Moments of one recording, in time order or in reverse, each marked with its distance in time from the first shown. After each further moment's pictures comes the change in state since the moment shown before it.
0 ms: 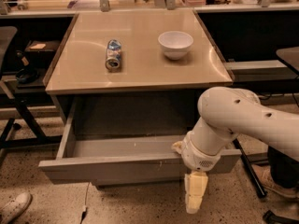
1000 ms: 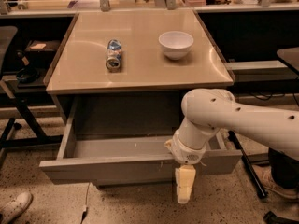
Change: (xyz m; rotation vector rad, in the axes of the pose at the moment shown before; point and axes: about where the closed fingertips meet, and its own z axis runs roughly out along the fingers) arm 0.005 -0.034 0.033 -0.034 0.030 -0.016
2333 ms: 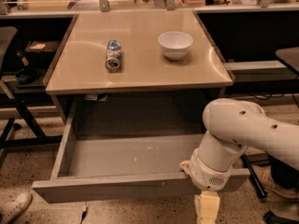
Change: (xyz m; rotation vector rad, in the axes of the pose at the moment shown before) arm 0.013 0.099 -0.018 -0.143 -0.013 0.071
